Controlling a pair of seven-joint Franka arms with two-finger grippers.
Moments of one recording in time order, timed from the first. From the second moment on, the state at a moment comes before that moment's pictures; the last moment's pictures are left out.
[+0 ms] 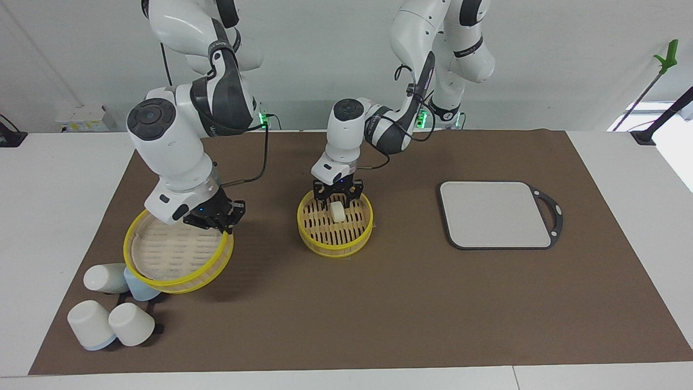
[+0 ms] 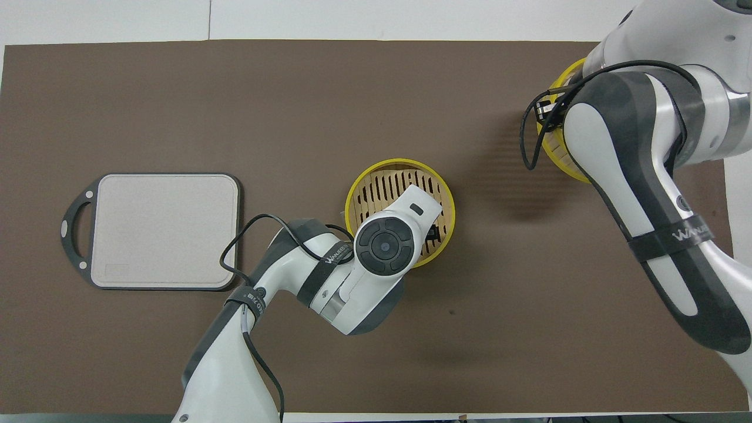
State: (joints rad) left arm -0.94 0.38 0.14 -1.87 -0.09 2.41 -0.77; right arm 0.11 0.40 0.04 -1.37 0.02 1.77 0.00
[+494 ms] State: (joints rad) left arm -0.72 0.16 0.18 -1.84 -0.09 2.05 -0.66; right arm 0.20 0.40 0.04 -1.39 0.02 1.84 0.20
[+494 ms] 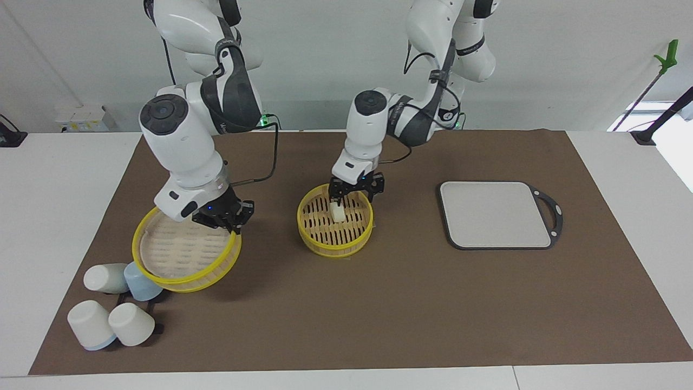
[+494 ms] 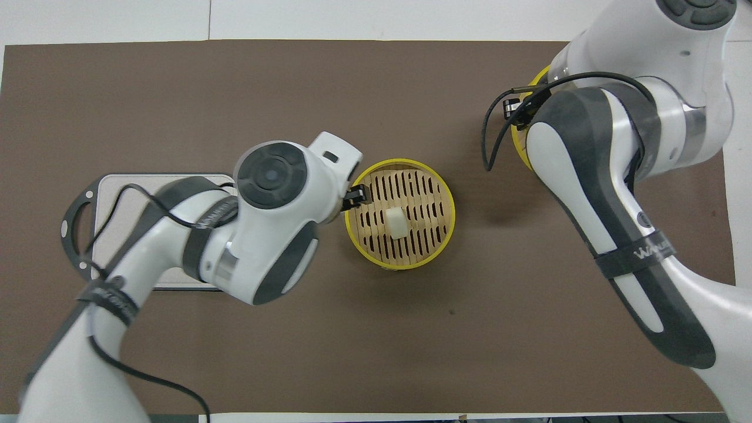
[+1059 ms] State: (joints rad) left arm -0.35 -0.04 0.18 -1.84 -0.03 1.75 -0.23; right arm 0.57 0.45 0.04 -1.38 -0.04 1.91 0.72
